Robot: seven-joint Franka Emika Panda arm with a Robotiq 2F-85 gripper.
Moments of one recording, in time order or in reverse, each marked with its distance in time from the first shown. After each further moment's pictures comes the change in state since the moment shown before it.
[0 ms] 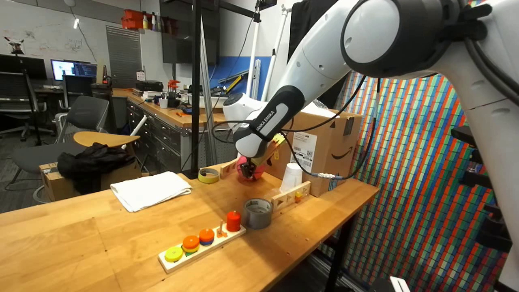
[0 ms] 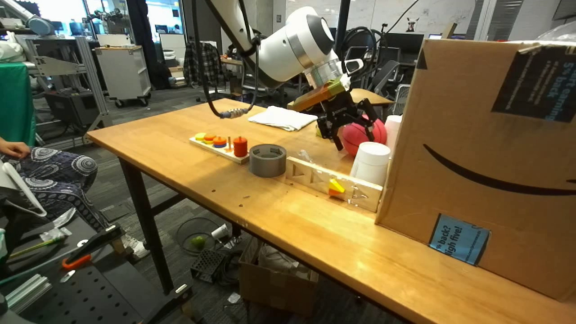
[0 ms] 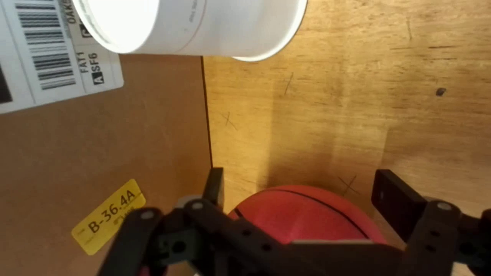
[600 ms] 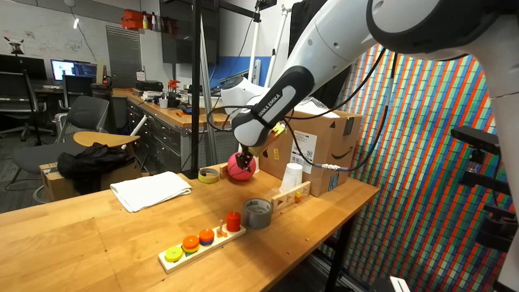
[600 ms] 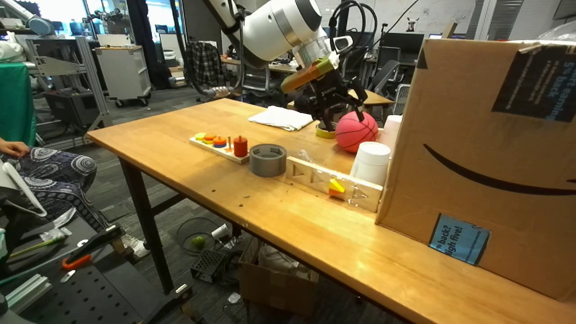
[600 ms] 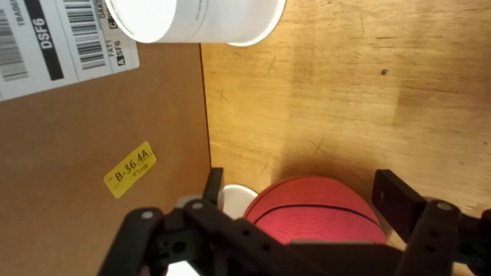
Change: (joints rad) arm 0.029 -0.130 0.021 -0.085 -0.001 0.012 0.000
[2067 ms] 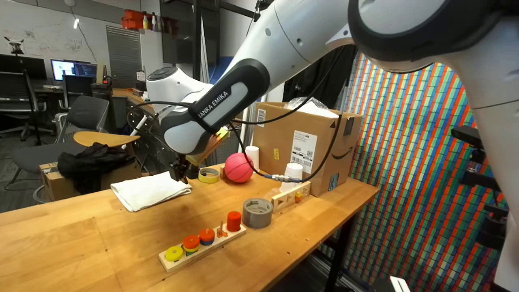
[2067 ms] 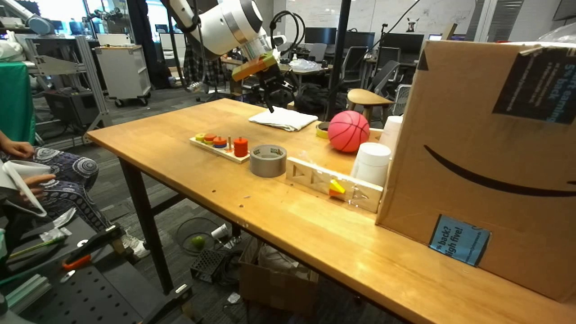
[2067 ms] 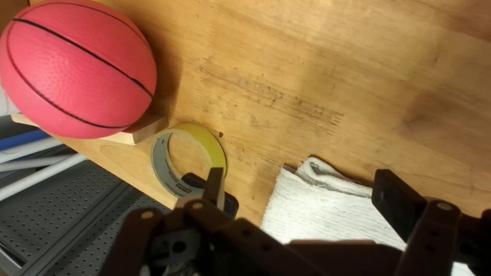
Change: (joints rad) arm 0.148 0.104 0.170 0.159 0.044 -0.031 -0.055
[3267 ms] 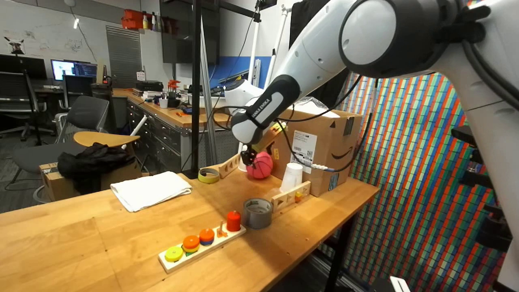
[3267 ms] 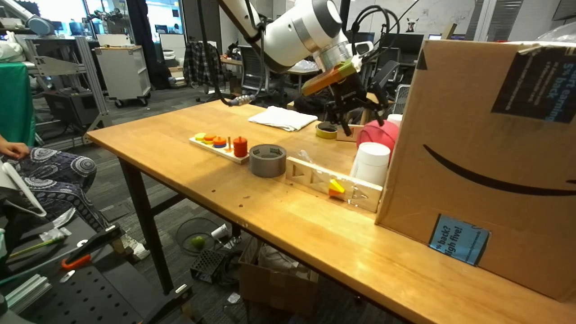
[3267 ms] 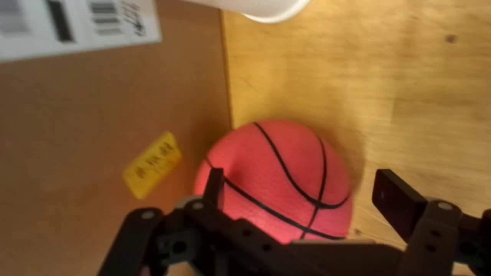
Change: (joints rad) arm -0.134 0.023 -0.262 0.006 0.052 -0.018 -0.039
